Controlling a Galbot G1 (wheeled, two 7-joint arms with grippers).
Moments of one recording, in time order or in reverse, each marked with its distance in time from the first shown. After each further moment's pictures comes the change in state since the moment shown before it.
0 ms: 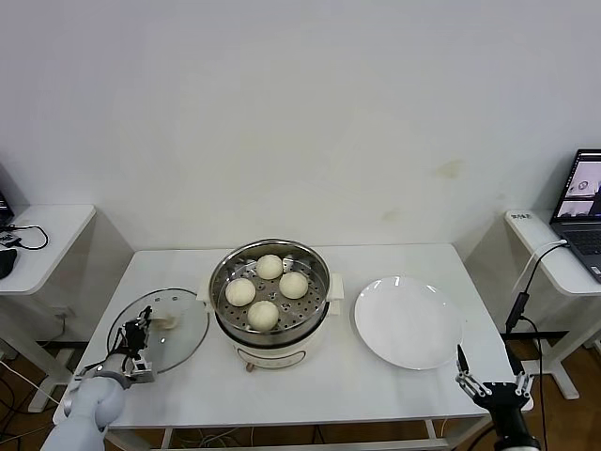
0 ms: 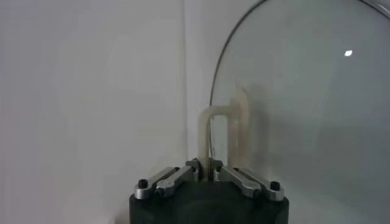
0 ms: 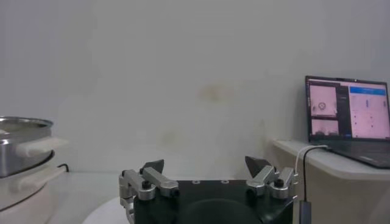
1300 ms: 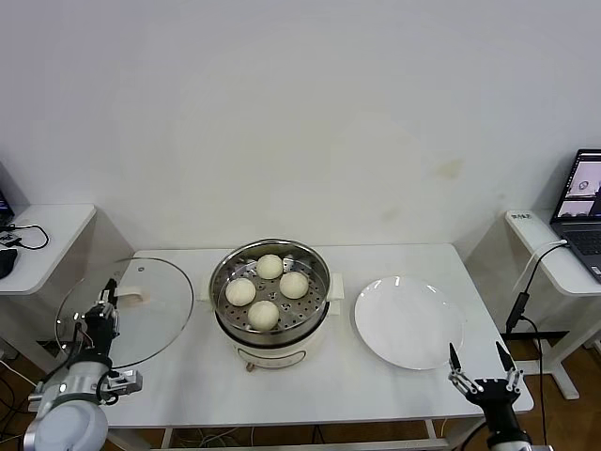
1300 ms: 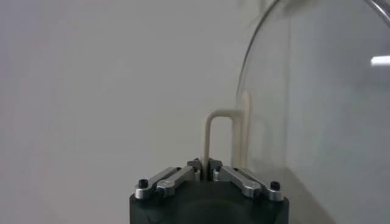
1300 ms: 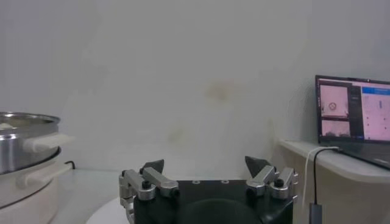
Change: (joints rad) left arm 0.364 -0.073 -0.265 -0.729 0.118 0.220 0.067; right arm 0.029 -0.020 -0.026 -0.034 -0.024 0.010 -0.006
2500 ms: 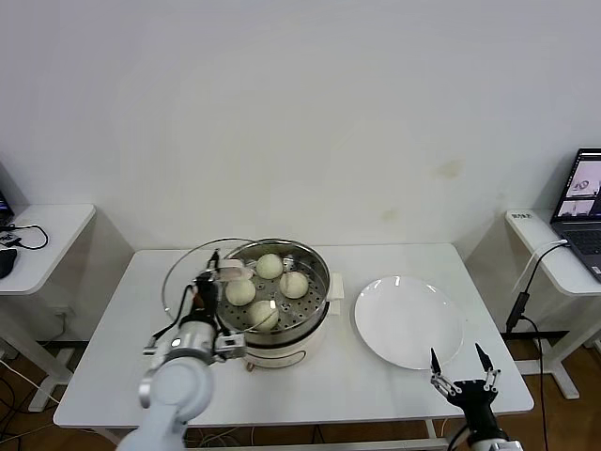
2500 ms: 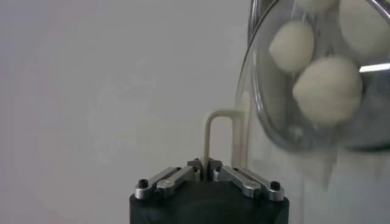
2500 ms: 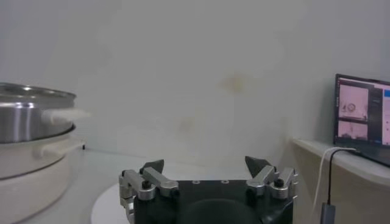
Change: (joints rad) left arm -0.298 -0.166 0.455 -0.035 0.214 0.186 0.291; right arm 0.042 0.016 -0.062 -0.081 -0.164 0.041 0.026
